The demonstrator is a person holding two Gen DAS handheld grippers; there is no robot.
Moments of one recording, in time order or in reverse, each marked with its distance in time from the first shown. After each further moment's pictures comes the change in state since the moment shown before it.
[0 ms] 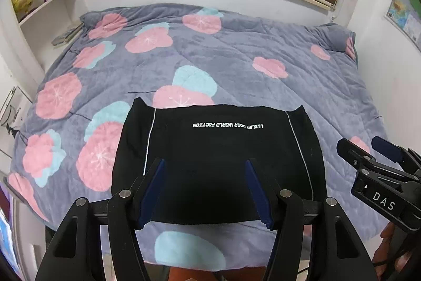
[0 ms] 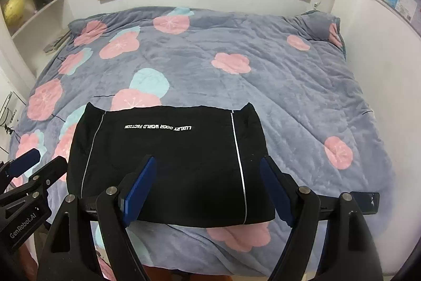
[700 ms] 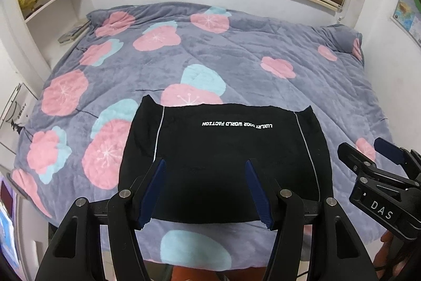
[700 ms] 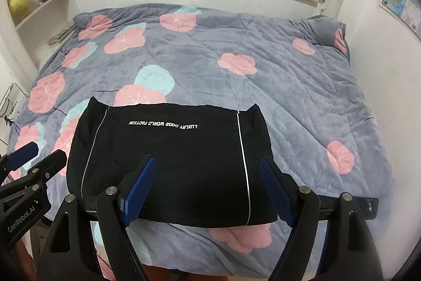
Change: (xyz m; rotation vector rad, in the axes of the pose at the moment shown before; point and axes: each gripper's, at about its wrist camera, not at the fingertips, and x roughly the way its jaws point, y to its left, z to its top) left arm 0.002 0.013 -0.001 -0.010 0.000 0.026; right arm 0.005 0.015 -0.003 -0.035 0.000 0.002
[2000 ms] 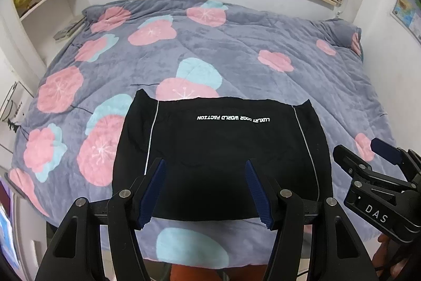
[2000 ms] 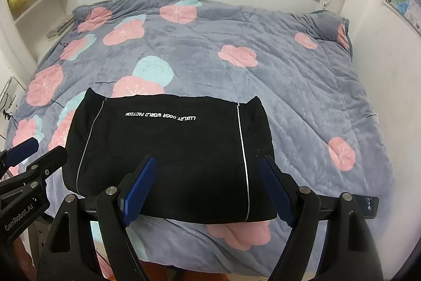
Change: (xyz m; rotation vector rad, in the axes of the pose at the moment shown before) left arm 0.014 0.002 -0.004 0.012 0.033 -0.017; right arm 0.010 -0.007 -0.012 -0.015 0.029 0.004
